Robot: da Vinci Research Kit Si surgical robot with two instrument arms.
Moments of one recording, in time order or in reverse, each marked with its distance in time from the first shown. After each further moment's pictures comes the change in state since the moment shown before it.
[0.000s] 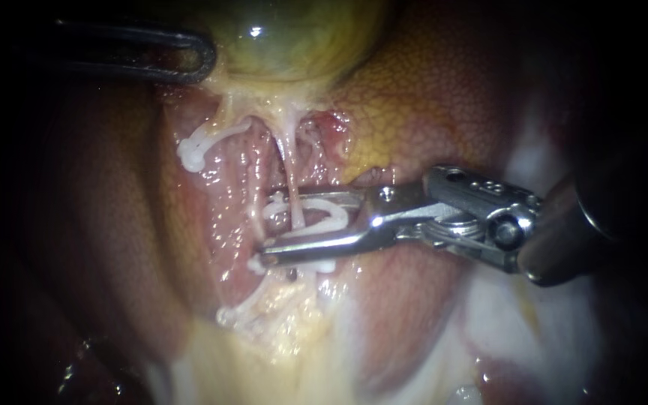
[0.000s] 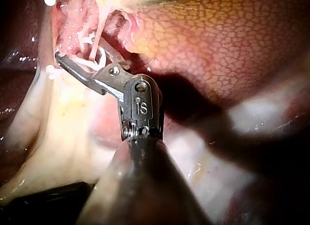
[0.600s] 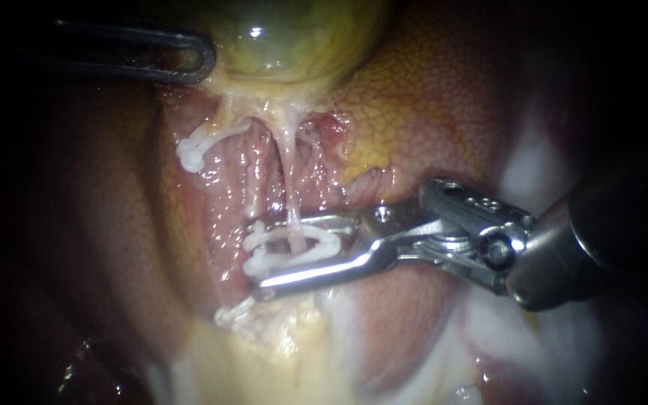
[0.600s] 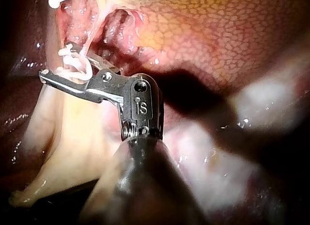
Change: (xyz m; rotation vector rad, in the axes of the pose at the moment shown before) right arm 0.001 -0.003 0.000 0.181 0.073 0.011; left arm 0.000 0.000 0.000 0.000 0.000 0.000
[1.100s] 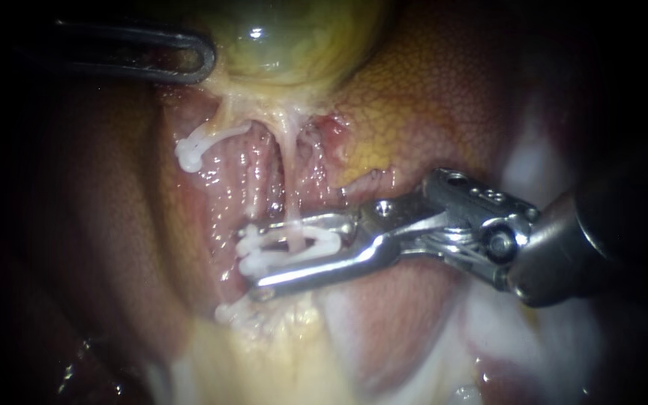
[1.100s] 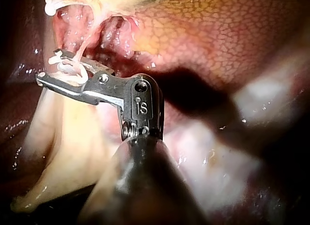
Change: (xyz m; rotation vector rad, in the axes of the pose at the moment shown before) right arm 0.001 0.001 0.000 0.003 0.003 0.007; left arm 0.000 0.000 0.000 0.000 0.000 0.000
